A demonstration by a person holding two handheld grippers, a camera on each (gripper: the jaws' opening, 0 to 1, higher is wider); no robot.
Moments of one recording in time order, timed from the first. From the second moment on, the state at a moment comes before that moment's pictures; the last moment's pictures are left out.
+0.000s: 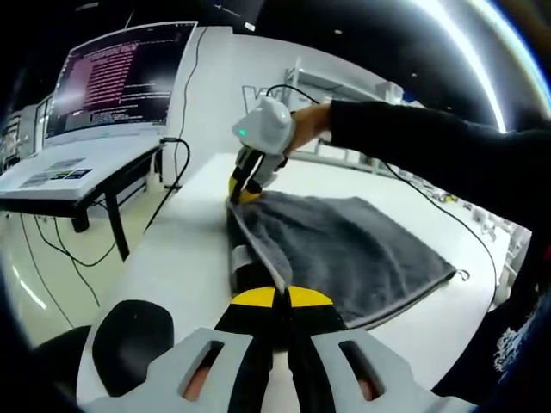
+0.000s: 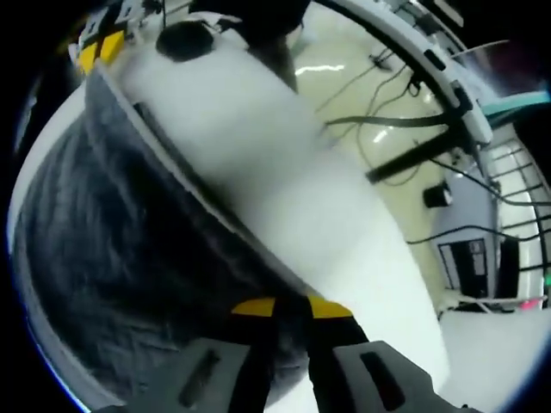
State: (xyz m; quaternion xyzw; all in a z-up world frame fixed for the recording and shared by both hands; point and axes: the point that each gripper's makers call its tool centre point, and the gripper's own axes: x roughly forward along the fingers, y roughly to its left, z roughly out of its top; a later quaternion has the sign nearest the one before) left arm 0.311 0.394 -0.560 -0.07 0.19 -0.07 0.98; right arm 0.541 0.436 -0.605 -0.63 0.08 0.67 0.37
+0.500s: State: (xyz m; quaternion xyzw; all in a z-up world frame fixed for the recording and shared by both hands) left arm 0.315 0.395 -0.552 -0.08 0.17 -0.08 0.98; right arm 0.543 0.437 -0.603 -0.62 0.07 0.68 0.39
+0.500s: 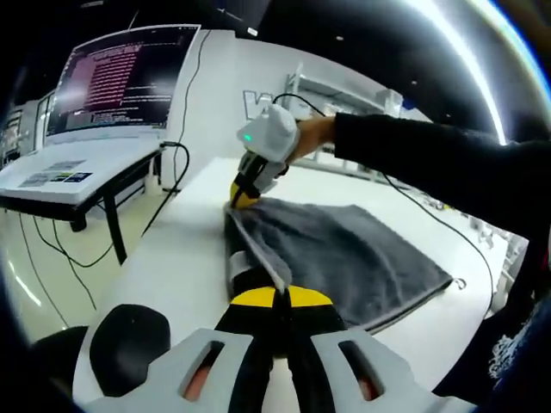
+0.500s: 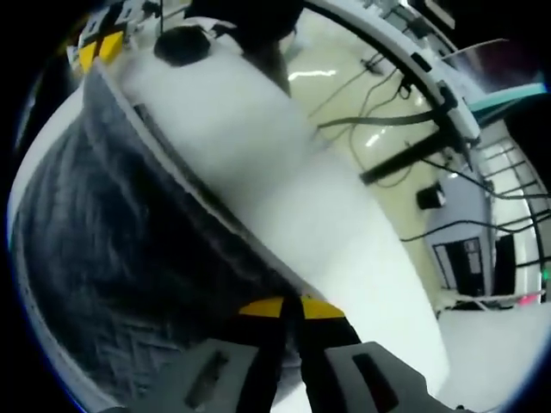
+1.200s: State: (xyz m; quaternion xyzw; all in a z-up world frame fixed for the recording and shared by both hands) left arm 0.318 0.383 -0.535 -0.07 0.16 -0.09 0.98; right arm 0.546 0.437 -0.582 -0.60 0.05 0.67 0.43
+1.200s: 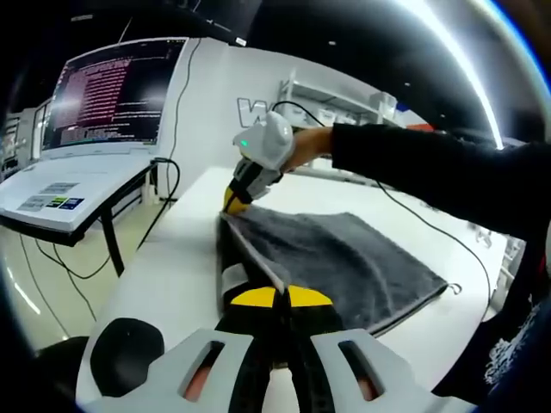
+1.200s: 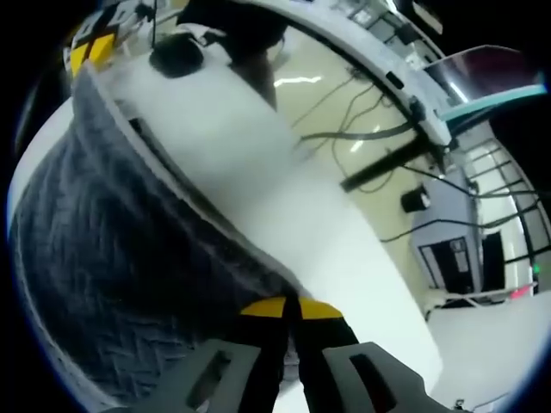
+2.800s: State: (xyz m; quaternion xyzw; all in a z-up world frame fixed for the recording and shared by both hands) left arm 0.327 0.315 -0.496 -0.06 0.13 -0.16 0.98; right arm 0.551 0.402 -0.538 -0.54 0.02 0.66 0.53
